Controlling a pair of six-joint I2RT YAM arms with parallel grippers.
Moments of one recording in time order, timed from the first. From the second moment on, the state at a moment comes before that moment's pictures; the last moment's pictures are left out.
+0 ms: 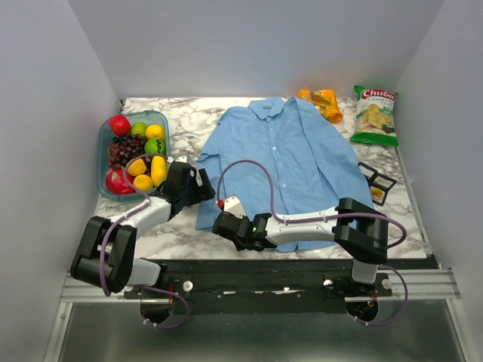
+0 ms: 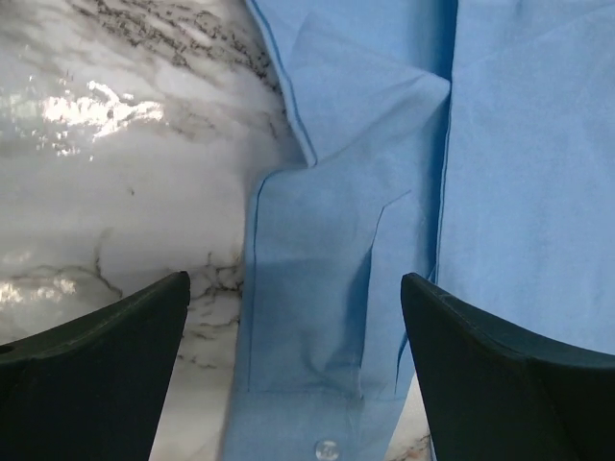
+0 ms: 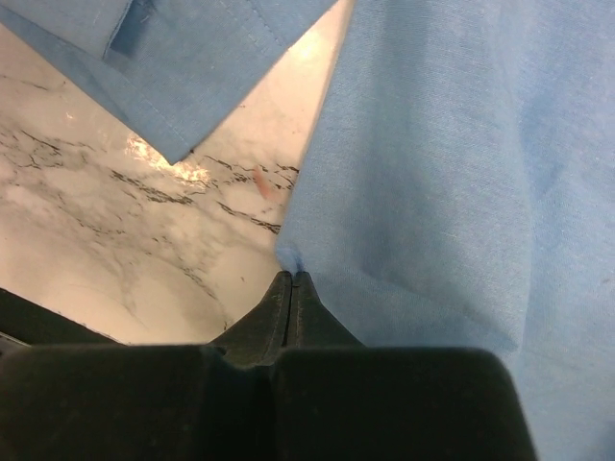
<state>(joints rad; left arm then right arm) -0.31 1.33 0.55 -0.01 0.04 -0.57 1.30 1.84 1.13 -0.41 0.42 0.64</state>
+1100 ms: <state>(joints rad) -0.58 1.29 1.03 -0.48 -0.62 -0.06 1.29 1.54 1.00 -0.37 0.38 0.65</state>
